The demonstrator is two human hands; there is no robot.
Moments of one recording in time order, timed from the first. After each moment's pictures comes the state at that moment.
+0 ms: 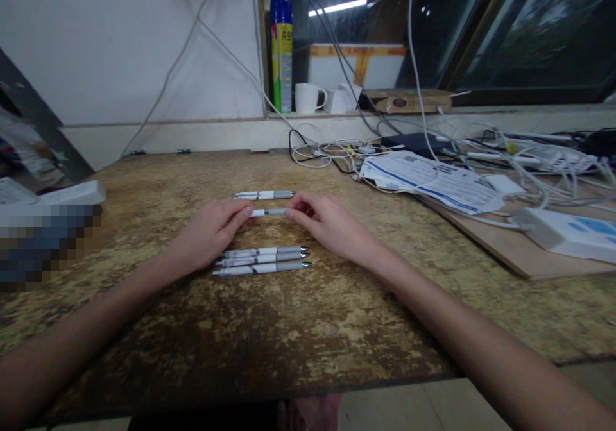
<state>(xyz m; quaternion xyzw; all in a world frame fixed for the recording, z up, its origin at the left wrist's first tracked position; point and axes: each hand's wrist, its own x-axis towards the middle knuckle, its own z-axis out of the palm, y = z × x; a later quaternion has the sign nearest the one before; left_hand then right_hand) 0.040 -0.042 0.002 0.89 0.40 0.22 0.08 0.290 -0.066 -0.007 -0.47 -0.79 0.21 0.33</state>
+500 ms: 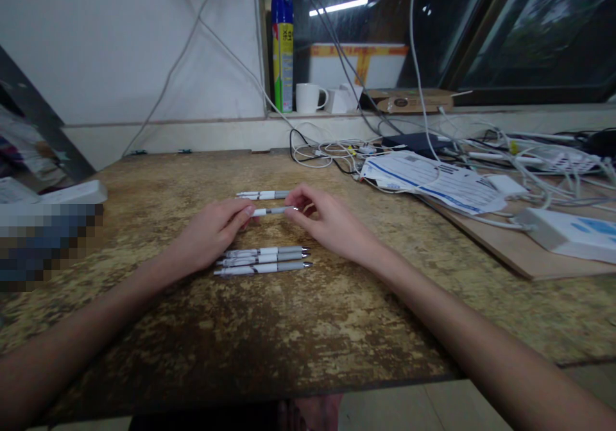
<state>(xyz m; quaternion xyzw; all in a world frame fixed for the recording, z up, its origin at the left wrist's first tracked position) 0.041 -0.044 0.003 0.88 0.41 0.23 0.09 0.288 -0.064 -0.009 -0.44 -0.77 0.23 0.39</state>
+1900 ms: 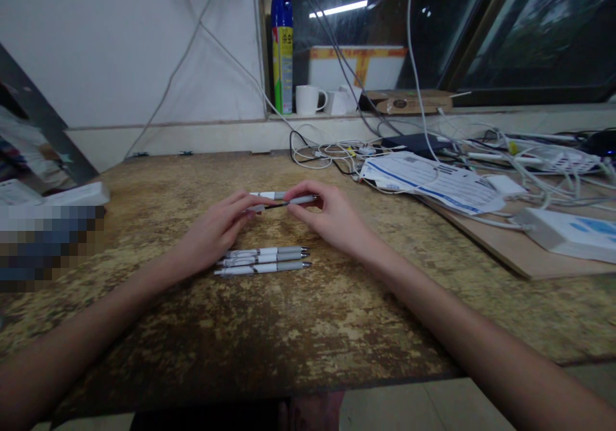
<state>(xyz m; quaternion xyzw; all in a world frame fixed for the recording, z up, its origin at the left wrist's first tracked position) 0.041 -0.043 0.000 0.91 0.30 0.27 0.10 0.288 -0.061 -0.007 -0.42 -0.72 0.28 0.47</state>
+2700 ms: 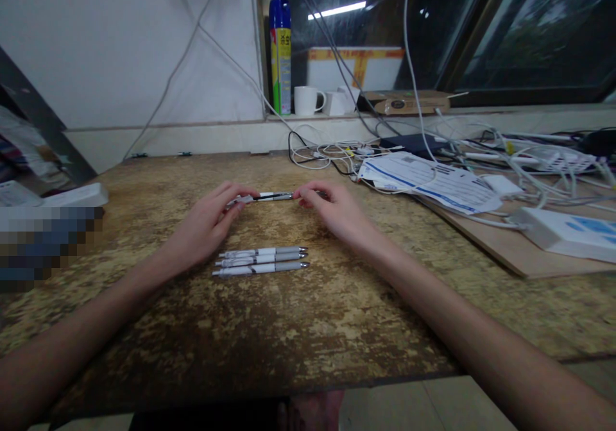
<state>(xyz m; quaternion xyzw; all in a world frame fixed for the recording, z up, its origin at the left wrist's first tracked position) 0.035 -0.041 0.006 0.88 0.35 0.31 0.06 0.298 -0.051 -0.008 -0.49 -0.66 0.31 0.48</state>
